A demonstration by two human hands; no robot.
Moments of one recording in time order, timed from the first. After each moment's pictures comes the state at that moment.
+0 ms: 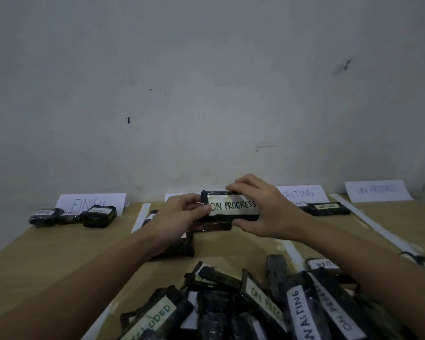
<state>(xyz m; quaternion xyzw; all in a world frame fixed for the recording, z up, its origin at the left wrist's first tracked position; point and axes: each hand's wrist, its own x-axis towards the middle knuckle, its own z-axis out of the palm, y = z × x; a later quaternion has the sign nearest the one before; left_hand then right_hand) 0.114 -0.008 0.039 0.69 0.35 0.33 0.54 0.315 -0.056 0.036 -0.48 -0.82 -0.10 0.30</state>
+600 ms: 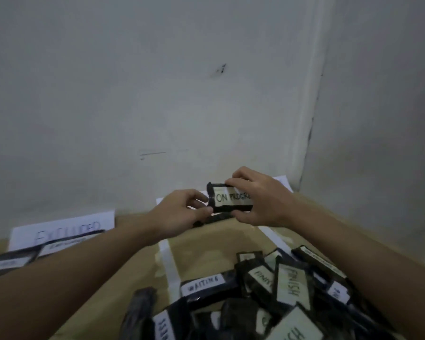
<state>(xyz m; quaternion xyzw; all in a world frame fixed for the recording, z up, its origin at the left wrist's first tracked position) 0.353 -0.035 0.046 0.84 0.24 0.20 0.43 0.527 -0.144 0.054 -0.66 -0.70 -0.22 0.16</state>
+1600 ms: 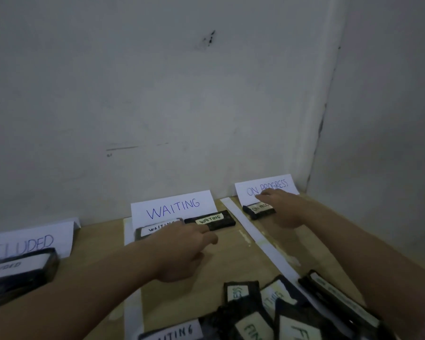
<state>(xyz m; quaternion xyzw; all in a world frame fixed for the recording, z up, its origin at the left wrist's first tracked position) 0.431 -0.011 -0.002 0.99 0.10 -0.02 -0.06 0.695 -0.087 -0.018 -0.82 -0.57 0.00 -0.05</state>
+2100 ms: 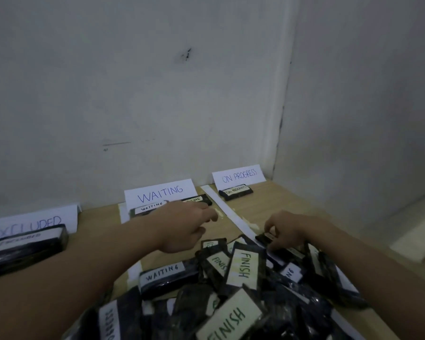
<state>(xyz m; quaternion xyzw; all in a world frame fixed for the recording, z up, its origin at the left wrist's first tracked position) 0.402 -0.087 0.033 1.00 0.07 0.02 -0.03 0.631 -0.219 -0.019 -0.85 -0.50 0.11 -0.09</state>
